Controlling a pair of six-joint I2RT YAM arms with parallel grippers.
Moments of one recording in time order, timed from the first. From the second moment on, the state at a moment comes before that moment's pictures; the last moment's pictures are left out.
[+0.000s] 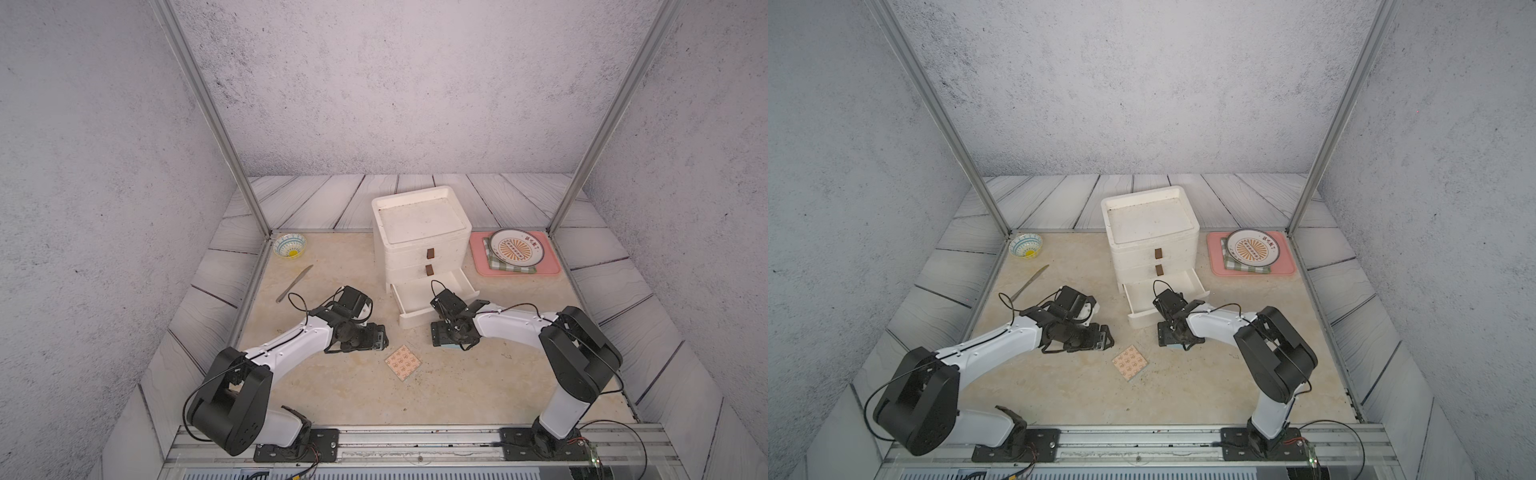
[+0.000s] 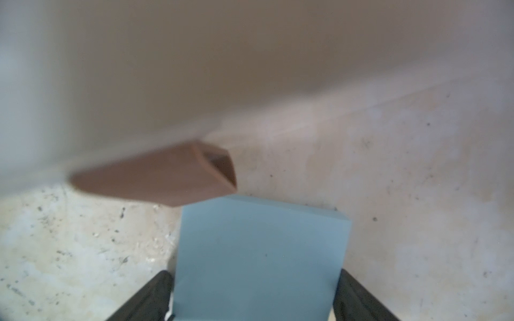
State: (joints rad) left arm -0.53 1.40 0.79 -0.55 0.32 -0.46; right arm 0.70 1.73 0.98 -0.54 0.16 0.60
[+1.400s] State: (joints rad) left arm -0.55 1.46 0.83 -0.52 0.32 -0.46; right arm 0.69 1.75 1.48 -0.70 0.20 0.36
